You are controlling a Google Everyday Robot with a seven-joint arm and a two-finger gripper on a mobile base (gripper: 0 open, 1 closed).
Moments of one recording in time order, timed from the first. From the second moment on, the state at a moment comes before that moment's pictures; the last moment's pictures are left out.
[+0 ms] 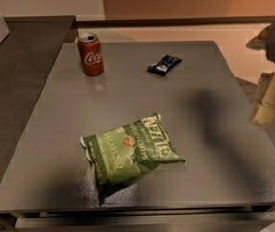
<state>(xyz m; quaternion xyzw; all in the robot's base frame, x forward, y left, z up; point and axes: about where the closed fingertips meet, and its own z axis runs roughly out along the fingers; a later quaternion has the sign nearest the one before) 0.438 -0.217 0.976 -0.60 0.78 -0.03 0.16</state>
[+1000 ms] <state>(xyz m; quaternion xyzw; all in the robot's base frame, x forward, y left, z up) 0.474 -0.202 0.972 -0.56 0.81 0.00 0.15</state>
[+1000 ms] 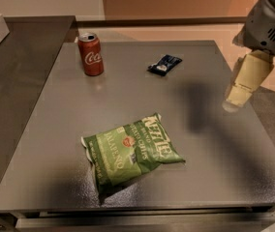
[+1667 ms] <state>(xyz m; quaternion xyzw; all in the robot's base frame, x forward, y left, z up) 0.533 -0.185 0.956 -0.45 0.88 -0.01 0.14</state>
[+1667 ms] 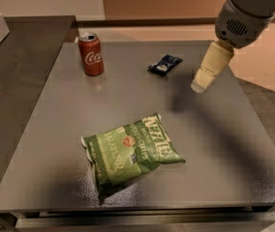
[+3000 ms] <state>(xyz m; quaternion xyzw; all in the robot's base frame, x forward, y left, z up) 0.609 -0.155 0.917 -0.22 0.97 -0.02 0.14</state>
